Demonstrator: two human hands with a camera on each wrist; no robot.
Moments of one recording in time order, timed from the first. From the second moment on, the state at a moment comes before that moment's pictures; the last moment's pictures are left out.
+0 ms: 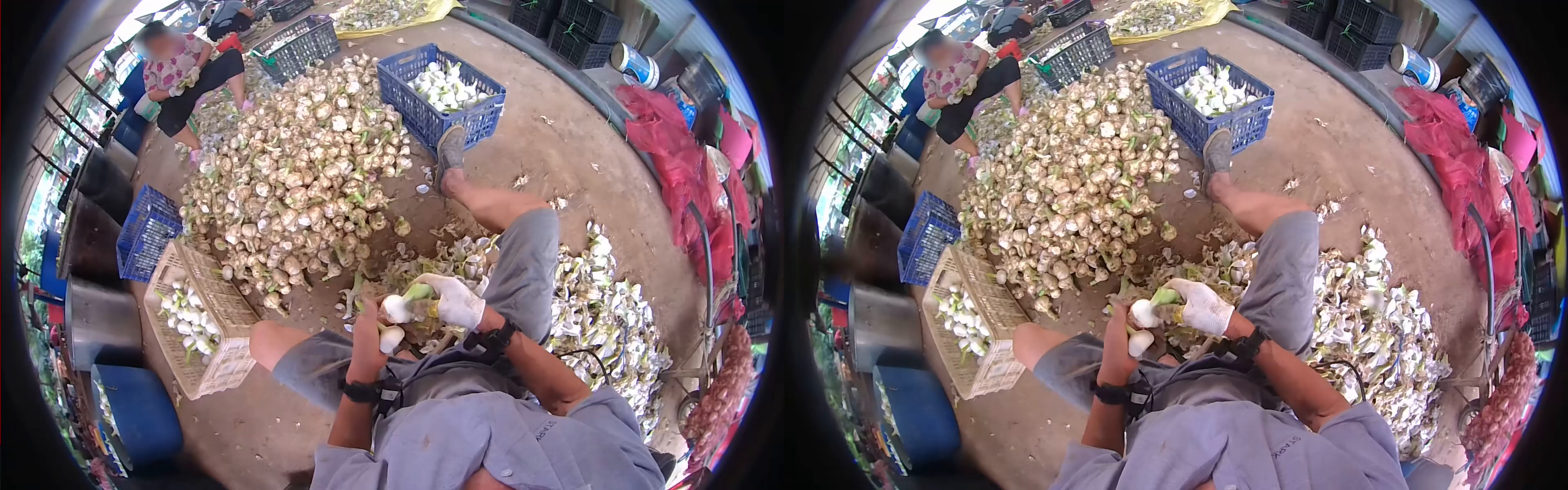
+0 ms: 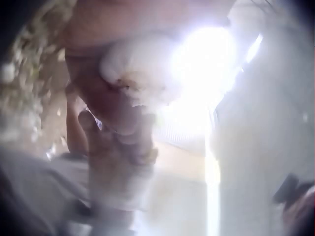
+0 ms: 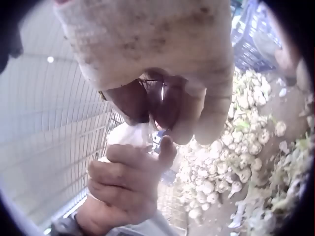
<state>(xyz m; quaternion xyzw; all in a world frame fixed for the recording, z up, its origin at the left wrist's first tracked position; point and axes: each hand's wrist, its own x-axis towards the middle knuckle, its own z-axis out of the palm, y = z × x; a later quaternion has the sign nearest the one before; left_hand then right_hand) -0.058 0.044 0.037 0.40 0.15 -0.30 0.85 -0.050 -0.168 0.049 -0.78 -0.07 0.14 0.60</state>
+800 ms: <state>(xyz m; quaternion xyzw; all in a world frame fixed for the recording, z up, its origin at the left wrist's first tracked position) -0.039 0.123 0.029 0.60 0.08 0.01 0.79 0.032 -0.099 0.000 -0.88 -0.09 0.24 0.39</state>
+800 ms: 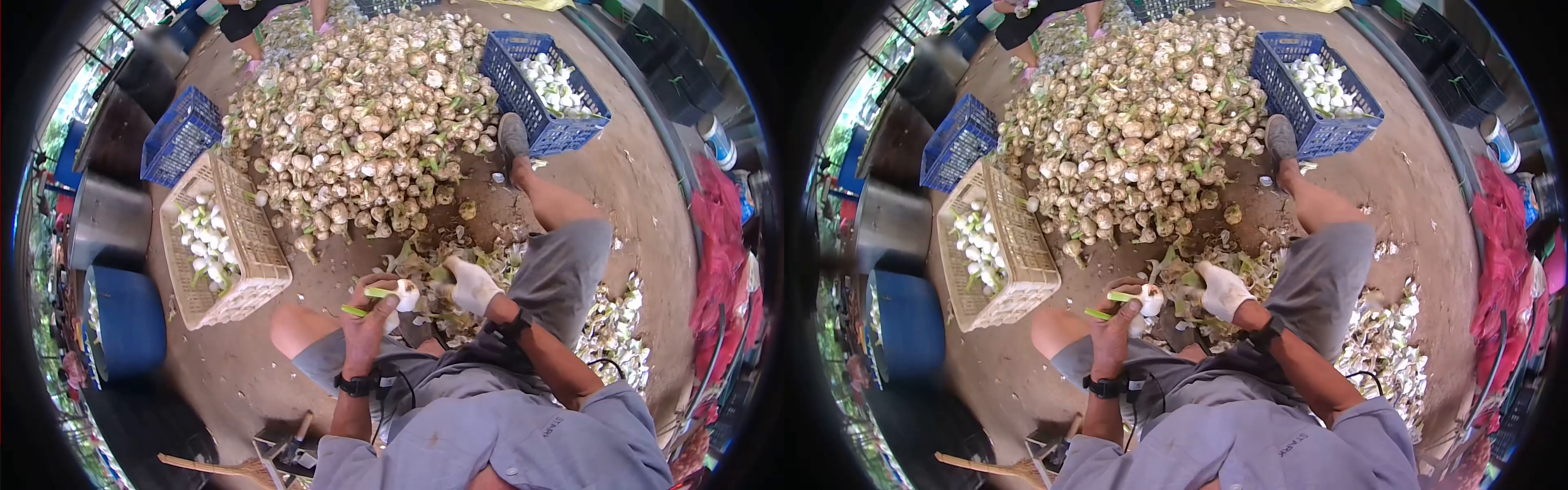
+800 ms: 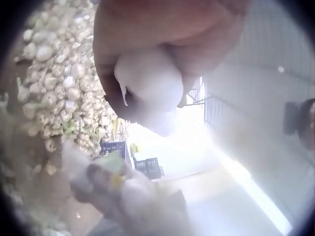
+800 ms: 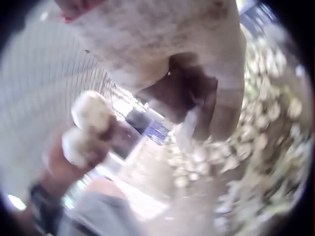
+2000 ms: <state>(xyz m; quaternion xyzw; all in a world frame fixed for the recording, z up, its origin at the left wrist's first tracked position) 0.150 -0.002 -0.120 0.69 0.08 -0.19 0.70 0.177 -0.232 -0.032 -0.23 0.22 0.16 0.93</state>
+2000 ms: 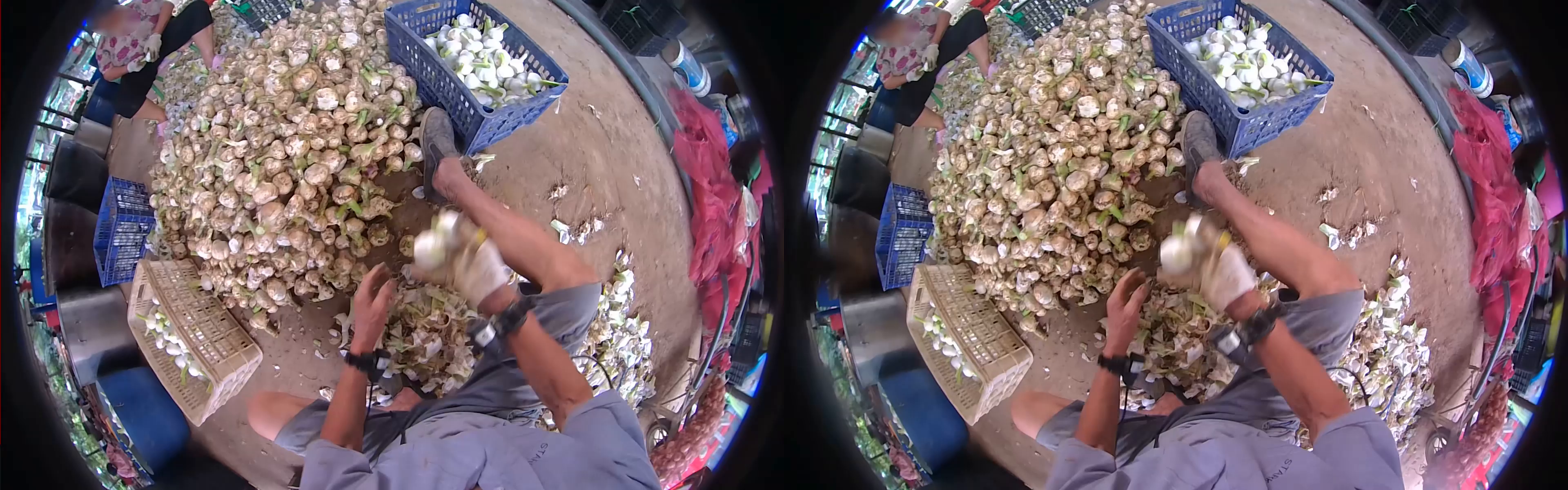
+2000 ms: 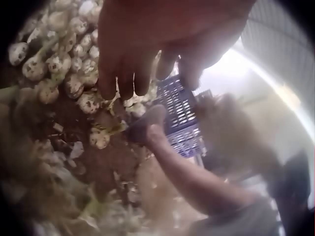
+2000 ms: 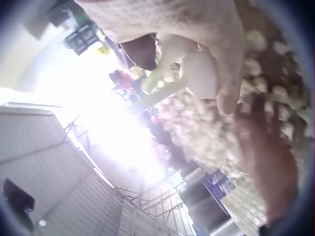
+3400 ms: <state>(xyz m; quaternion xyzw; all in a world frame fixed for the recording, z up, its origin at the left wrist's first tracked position) -0.008 0.053 -0.053 0.18 0.21 -0.30 0.91 0.044 -0.161 -0.005 -0.72 -0.03 0.28 0.64</state>
